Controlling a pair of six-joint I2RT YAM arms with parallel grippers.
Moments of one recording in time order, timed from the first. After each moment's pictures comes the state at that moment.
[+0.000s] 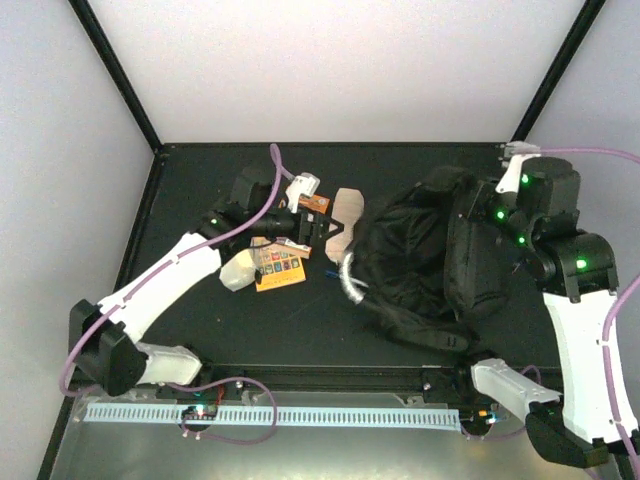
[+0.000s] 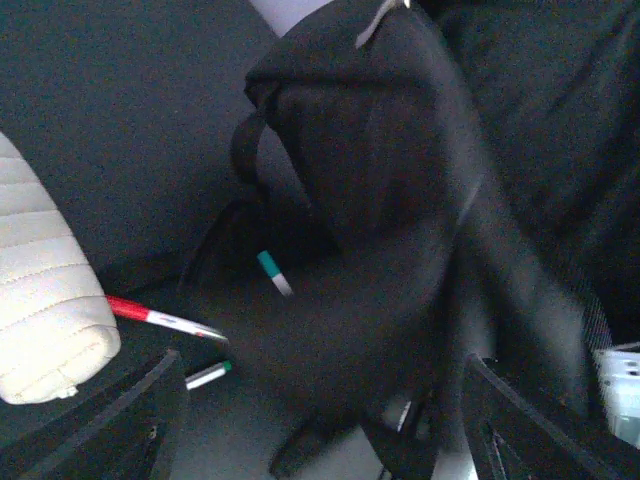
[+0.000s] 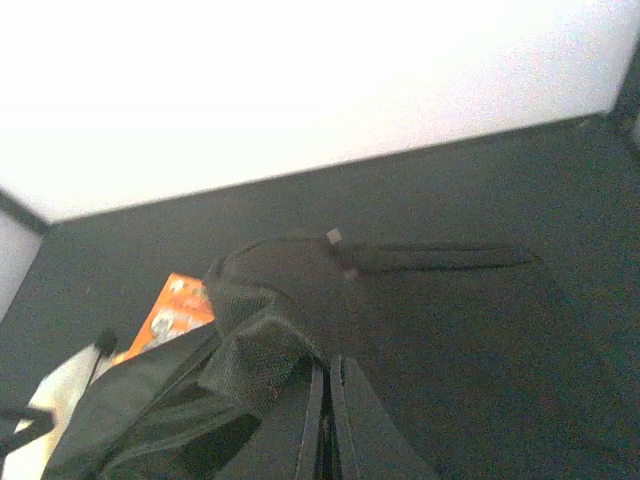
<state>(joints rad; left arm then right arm) -0.58 1.33 1.15 -0.35 0.61 -0.40 0.23 1.01 1.56 -1.05 -0.01 0.36</state>
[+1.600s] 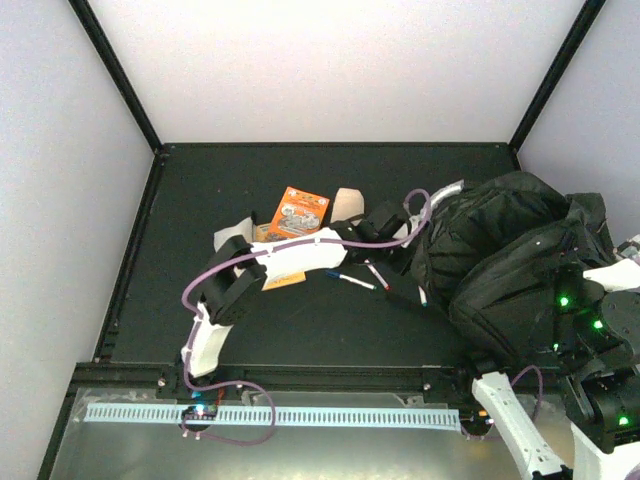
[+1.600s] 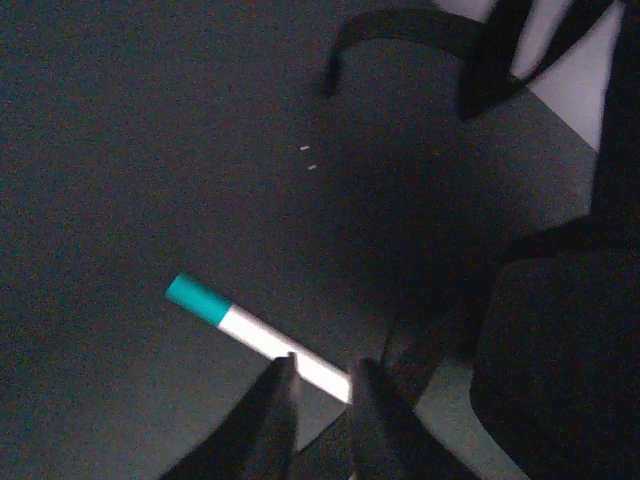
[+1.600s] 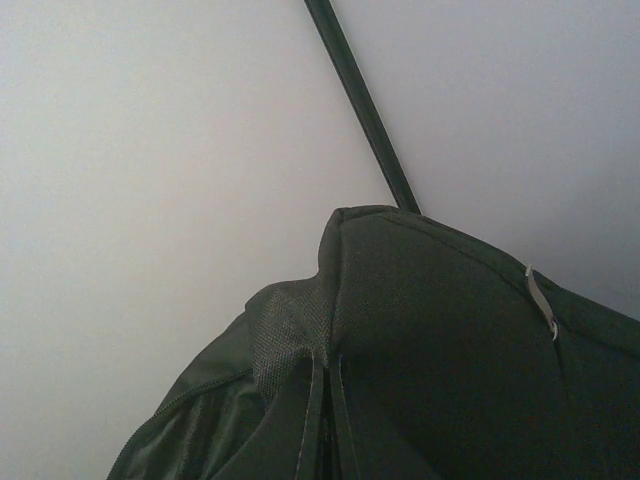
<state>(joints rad) -0.99 2.06 1.63 -0.31 0.26 -0.30 0.21 0.46 1.31 -0.83 0.50 0.47</state>
